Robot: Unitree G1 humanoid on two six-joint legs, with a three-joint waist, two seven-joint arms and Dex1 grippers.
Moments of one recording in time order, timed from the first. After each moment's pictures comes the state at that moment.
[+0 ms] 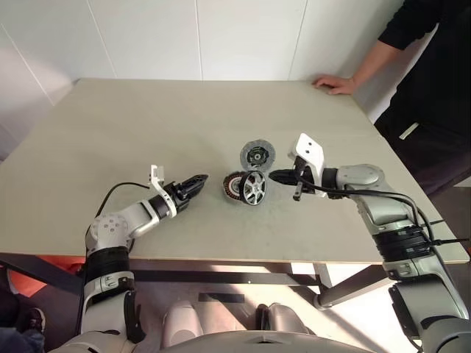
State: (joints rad) left arm -0.43 0.17 0.49 0.28 -0.98 1.16 -0.36; right arm -0.52 -0.54 0.17 0.11 0.13 0.38 1.03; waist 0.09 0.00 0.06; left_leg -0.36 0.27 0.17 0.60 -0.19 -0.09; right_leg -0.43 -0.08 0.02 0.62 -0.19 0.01
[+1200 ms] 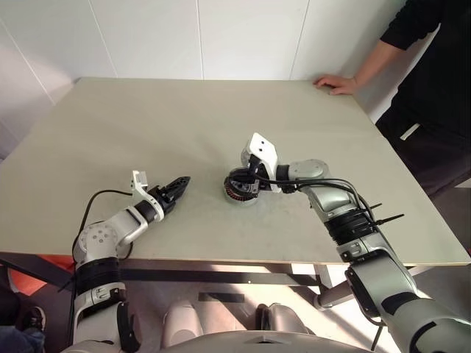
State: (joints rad) left arm -0.36 0.19 0.52 0.24 -0.98 1.07 -0.31; right arm -0.69 -0.32 0.28 0.34 0.08 0.31 0.99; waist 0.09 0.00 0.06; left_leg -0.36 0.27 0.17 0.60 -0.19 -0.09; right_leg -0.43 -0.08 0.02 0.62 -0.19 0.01
